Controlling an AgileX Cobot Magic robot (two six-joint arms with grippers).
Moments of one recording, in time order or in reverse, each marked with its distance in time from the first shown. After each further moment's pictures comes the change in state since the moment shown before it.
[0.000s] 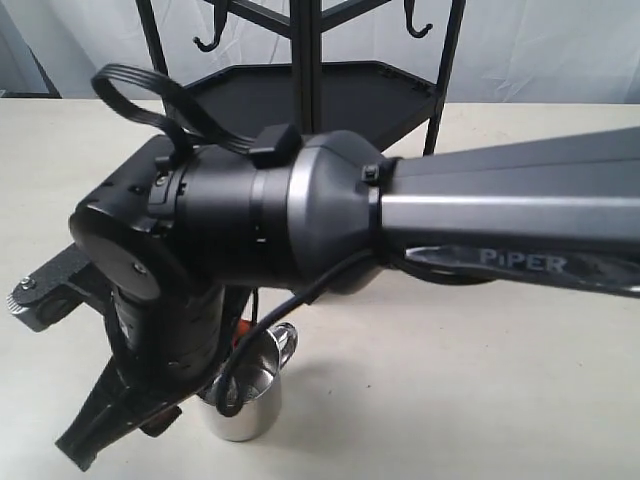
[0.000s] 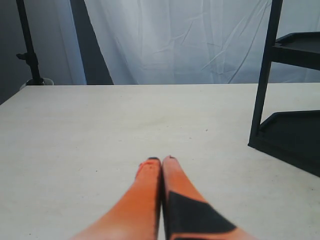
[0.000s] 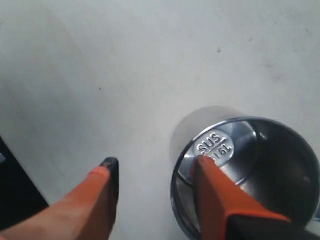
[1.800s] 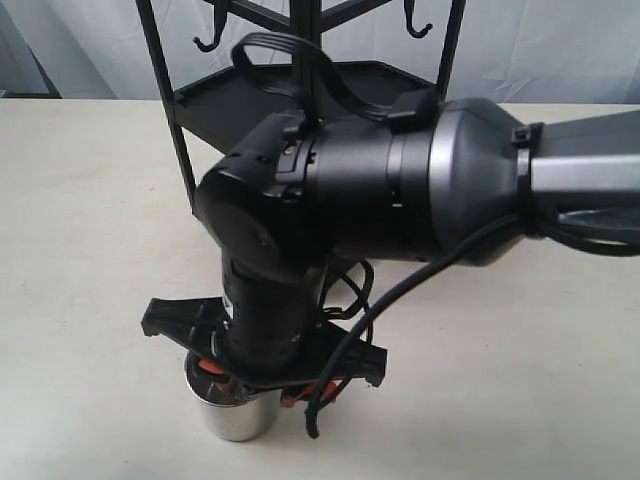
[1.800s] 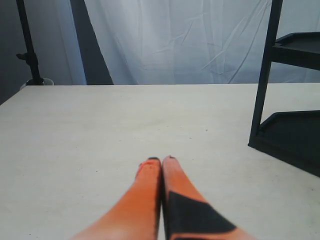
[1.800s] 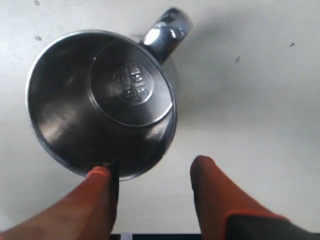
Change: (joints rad) left arm 0.000 0.000 0.000 0.000 0.000 0.000; right arm -0.087 -0.140 0.199 0.011 0.017 1.057
